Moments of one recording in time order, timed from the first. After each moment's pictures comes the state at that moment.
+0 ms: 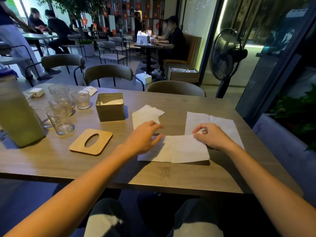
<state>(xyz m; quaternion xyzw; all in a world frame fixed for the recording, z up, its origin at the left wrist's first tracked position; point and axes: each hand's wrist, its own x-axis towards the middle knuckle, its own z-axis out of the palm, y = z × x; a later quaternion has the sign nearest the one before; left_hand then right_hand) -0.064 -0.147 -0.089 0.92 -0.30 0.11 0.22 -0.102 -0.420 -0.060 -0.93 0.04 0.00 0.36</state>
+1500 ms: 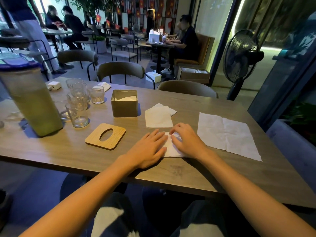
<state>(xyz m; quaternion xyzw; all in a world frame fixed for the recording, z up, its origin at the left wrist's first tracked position) -0.089 -0.109 -0.122 0.93 -0.33 0.04 0.13 -0.083 -0.316 -0.099 -0.95 -0.19 -0.10 0.22</state>
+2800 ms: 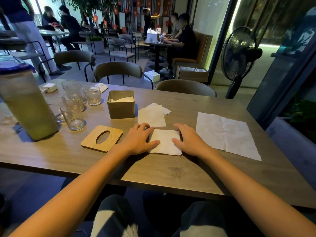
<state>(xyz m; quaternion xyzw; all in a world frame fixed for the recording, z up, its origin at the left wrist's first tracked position) -0.049 -0.099 -0.106 0.97 -0.21 -0.01 0.10 -0.070 -0.330 -0.098 -0.97 -0.10 0.01 0.23</state>
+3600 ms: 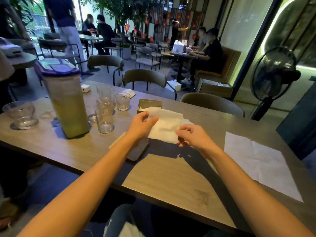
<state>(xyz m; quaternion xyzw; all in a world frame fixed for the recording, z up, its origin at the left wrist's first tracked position) -0.022 -0.028 -0.068 0.72 -0.01 0.09 0.68 -0.033 -0.244 -0.043 -0.85 -0.07 0.07 0.53</state>
